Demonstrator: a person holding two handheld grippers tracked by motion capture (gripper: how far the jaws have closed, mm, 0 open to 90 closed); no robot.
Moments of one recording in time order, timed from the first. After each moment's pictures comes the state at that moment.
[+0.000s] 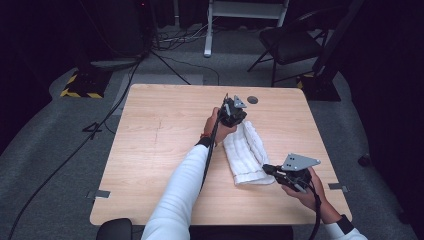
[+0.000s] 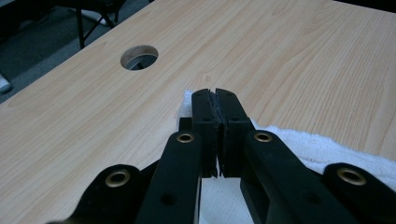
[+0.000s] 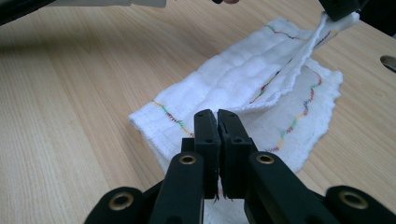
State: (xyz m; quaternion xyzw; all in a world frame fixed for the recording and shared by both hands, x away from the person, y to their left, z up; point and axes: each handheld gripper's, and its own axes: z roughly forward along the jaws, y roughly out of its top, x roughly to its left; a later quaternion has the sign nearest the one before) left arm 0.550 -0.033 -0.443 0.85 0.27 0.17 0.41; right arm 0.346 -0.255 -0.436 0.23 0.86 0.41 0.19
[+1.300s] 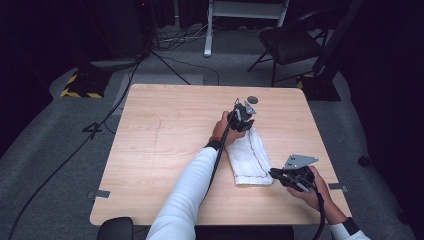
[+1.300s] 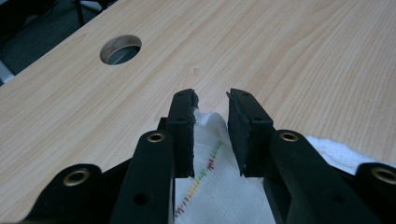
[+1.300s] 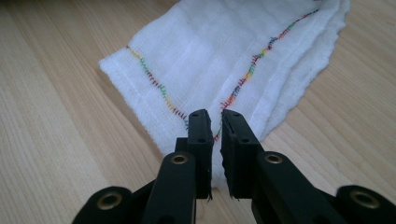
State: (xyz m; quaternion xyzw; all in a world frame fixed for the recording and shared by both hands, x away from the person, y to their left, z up) left arm 0.546 -0.062 -0.460 0.86 0.27 0.19 0.39; right arm 0.356 -0.272 -0.456 0.27 0.89 0.34 0.16
